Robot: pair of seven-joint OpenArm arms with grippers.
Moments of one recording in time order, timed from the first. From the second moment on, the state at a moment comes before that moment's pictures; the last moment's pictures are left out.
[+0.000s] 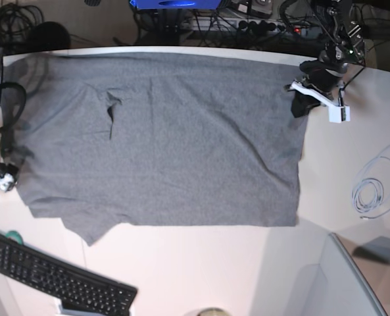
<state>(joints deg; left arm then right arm) 17.1 -5.8 -30.9 75.8 -22.7 -35.0 25.3 24.0 24.8 15.5 24.3 19.4 15.1 -15.5</state>
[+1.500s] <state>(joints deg) 17.8 -9.4 -39.4 73.5 -23.4 -35.1 22.8 26.3 20.0 15.1 23.3 19.0 14.9 -15.5</state>
